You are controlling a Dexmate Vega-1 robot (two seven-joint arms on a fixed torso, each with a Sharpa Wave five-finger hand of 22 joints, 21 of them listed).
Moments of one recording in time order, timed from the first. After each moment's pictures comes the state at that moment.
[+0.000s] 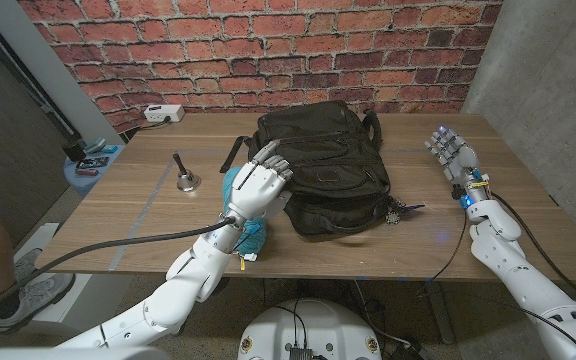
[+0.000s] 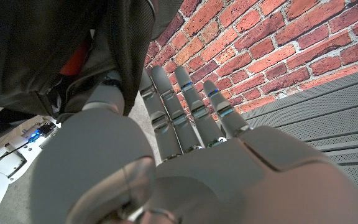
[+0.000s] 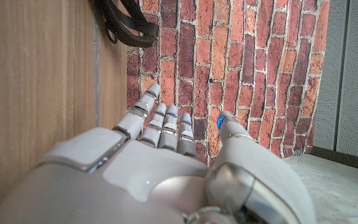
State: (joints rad) left arm 1.20 0.86 0.64 -2.07 1.43 0.43 0.68; left_hand 0.89 0.01 0.42 -0.15 0.21 1.05 -0.06 0.58 0.29 0.85 -0.17 0.78 0.54 0.78 -0.15 0.37 0.28 0.42 0.03 0.26 0.19; right arm -0.84 -0.48 -0.12 -0.95 0.95 0.54 0.47; right_hand 0.46 0.17 0.42 -0.09 0.20 0.21 0.06 0.19 0.19 0.24 0.09 0.20 0.21 0.16 0.00 0.22 0.27 0.42 -0.04 0.20 0.17
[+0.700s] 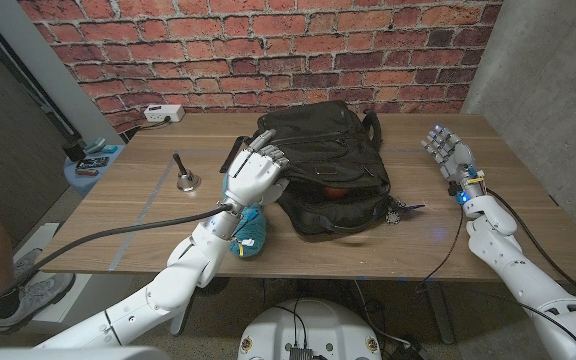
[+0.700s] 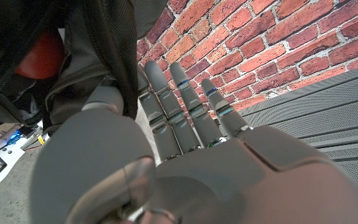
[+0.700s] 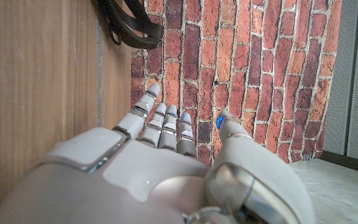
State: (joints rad) left arm 1.14 0.84 0.62 -2.03 1.37 0.42 0.71; left_hand 0.90 0.00 0.42 -0.16 0.21 1.09 -0.07 0.59 0.26 0.97 -0.21 0.77 0.48 0.85 -0.19 0.40 0.29 0.46 0.01 0.27 0.19; right arm -0.82 -0.48 -0.14 -0.94 0.93 0.51 0.44; right_hand 0.46 0.18 0.42 -0.09 0.20 0.21 0.06 0.19 0.19 0.24 0.09 0.20 0.21 0.16 0.00 0.22 0.27 0.42 -0.04 0.20 0.17
